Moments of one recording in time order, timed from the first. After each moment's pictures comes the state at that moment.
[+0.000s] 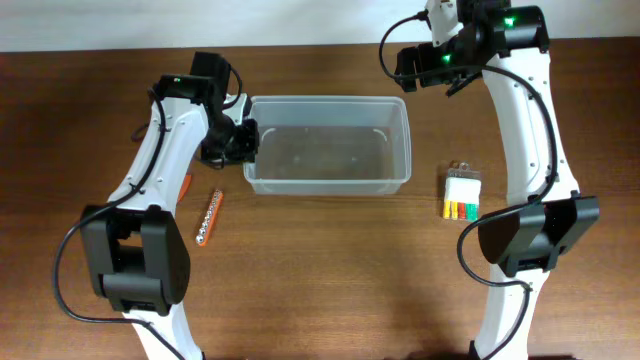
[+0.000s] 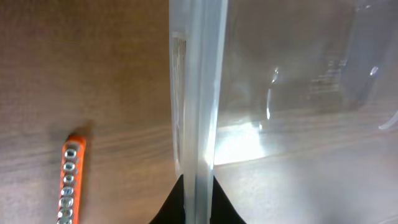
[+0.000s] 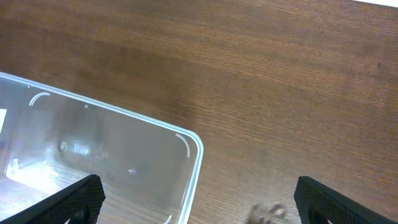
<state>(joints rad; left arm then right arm) -0.13 2.02 1.77 -1.19 0.26 -0.16 0.10 2.20 2.43 -1.32 -0.21 -0.10</state>
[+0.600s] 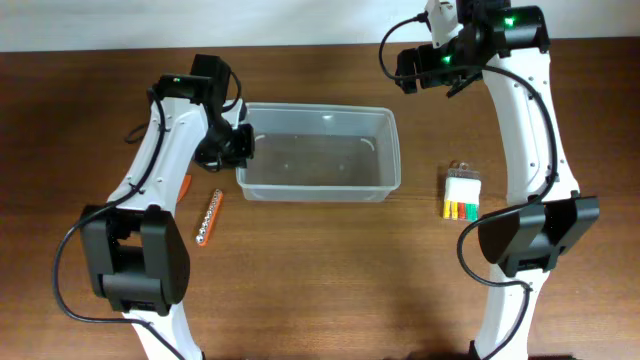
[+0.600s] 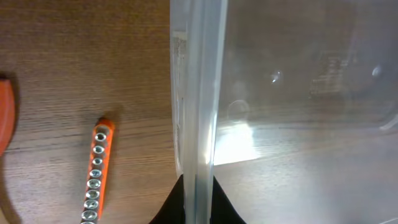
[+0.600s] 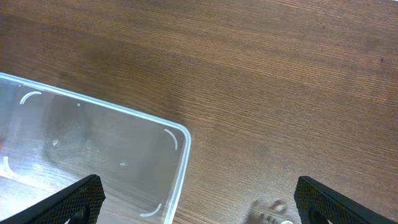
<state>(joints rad) -0.13 2.02 1.77 -1.23 0.17 -0.16 0.10 2.20 2.43 -1.33 -0.21 -0.10</state>
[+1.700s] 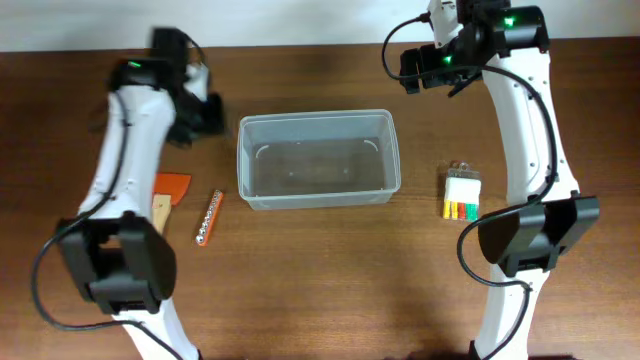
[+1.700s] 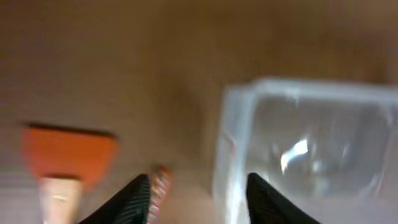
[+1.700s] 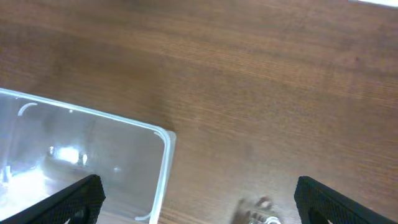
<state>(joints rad) 0.00 2.02 1.97 -1.20 0.13 -0.17 0.10 2.20 2.43 -1.32 -0.14 -0.10</state>
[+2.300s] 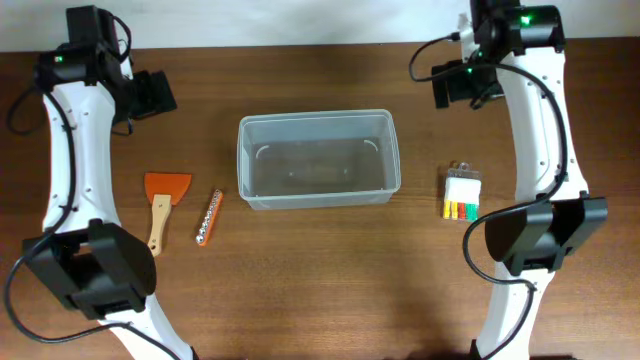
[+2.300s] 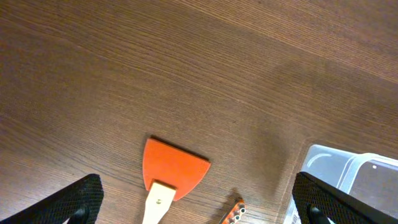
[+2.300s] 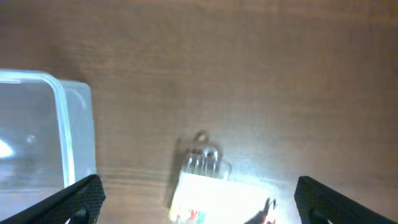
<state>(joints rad) 0.16 2.02 2.07 -1.22 -0.05 -0.17 0.05 2.20 2.43 -1.52 0.11 -0.04</state>
